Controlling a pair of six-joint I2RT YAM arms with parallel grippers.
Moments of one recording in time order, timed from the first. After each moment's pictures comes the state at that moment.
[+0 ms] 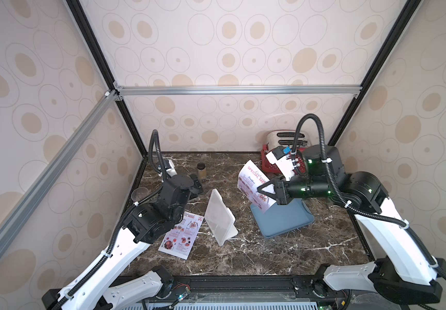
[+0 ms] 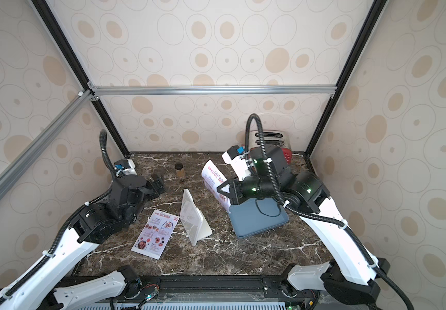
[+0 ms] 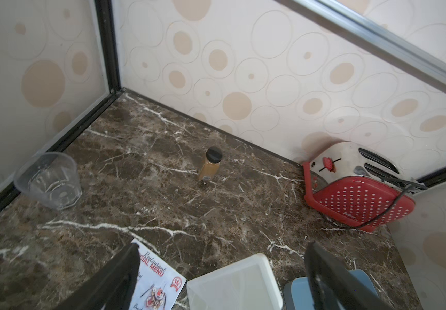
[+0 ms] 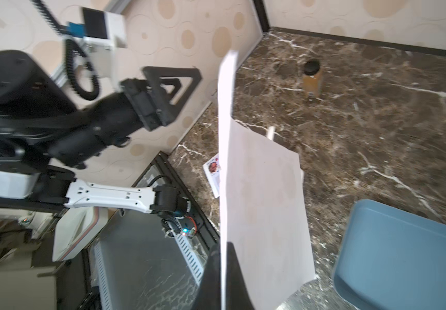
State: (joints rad) left arm -0.70 0.95 1.21 -0.81 -0.68 -0.79; right arm 0.82 1.31 1.87 -1.13 -0.35 0.38
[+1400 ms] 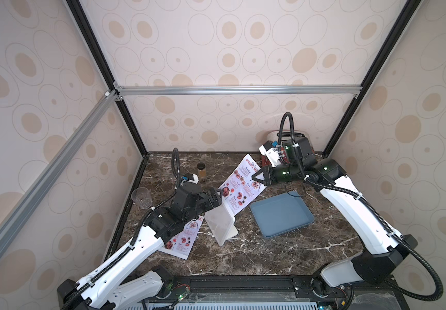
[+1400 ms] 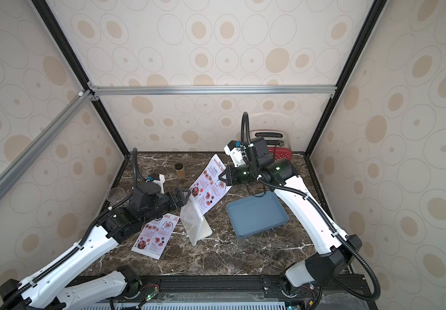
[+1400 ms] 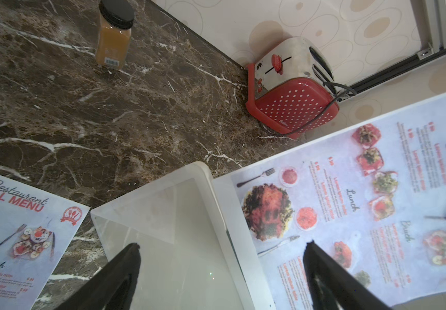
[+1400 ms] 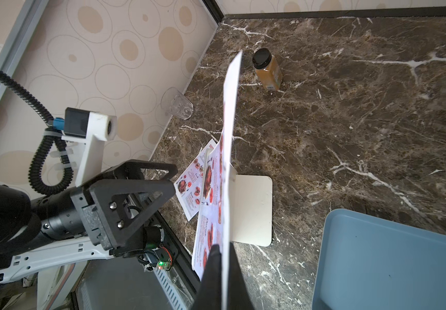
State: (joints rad) left arm -0.66 1.00 0.96 -0.53 -0.11 -0.91; right arm 0.54 1.46 1.70 -0.95 -0.47 0.35
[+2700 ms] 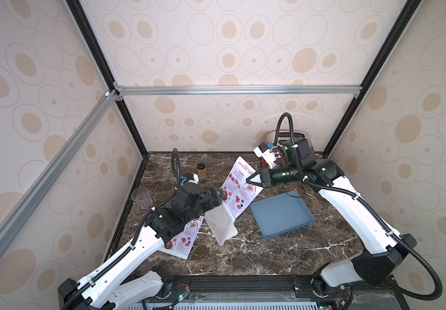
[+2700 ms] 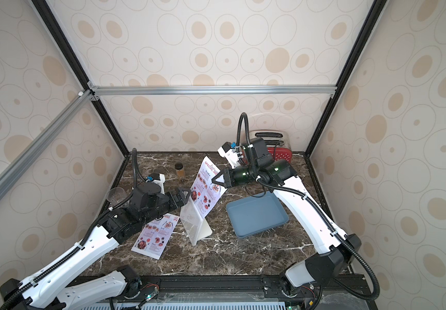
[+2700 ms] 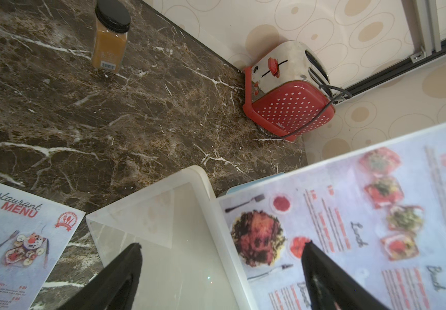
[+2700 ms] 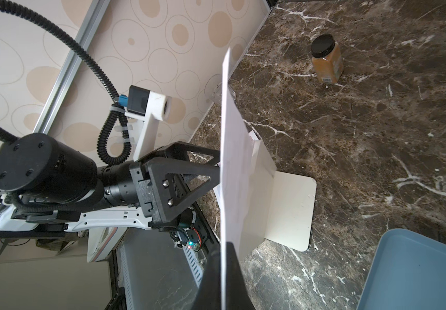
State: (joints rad) left arm -0.66 0.99 0.94 -0.50 -0.12 -0.91; right arm 0.54 1.46 1.67 -0.89 -0.68 0.33
